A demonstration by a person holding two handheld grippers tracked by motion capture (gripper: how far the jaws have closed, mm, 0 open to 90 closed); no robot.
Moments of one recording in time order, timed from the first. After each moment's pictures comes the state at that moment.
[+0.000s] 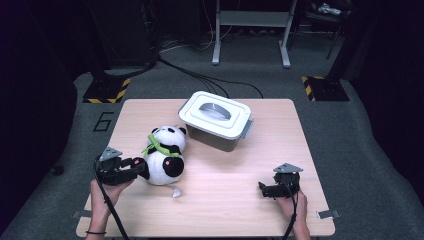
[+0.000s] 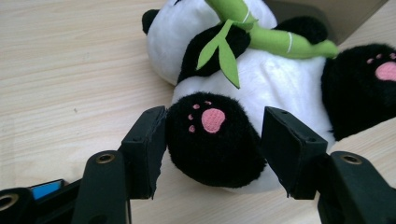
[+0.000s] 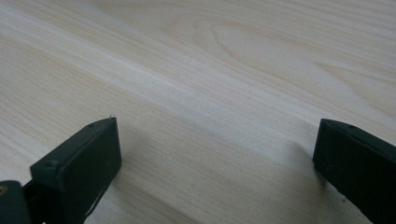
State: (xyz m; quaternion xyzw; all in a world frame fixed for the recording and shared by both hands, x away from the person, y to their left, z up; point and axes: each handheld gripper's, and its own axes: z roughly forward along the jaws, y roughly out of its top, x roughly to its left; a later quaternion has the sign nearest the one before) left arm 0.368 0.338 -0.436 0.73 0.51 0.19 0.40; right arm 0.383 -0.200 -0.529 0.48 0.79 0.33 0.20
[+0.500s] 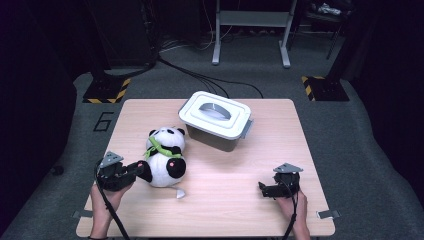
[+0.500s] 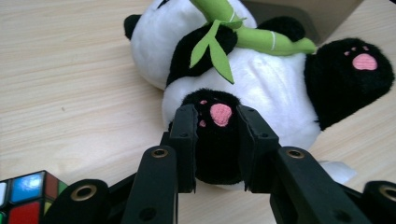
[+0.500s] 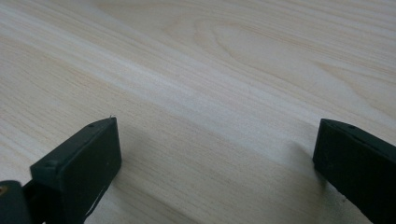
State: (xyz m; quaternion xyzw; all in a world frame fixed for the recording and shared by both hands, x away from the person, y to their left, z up) left arm 0.348 0.324 -0.432 0.74 0.50 0.20 0.41; right arm 0.383 -0.200 -0.529 0.48 0.79 0.33 0.20
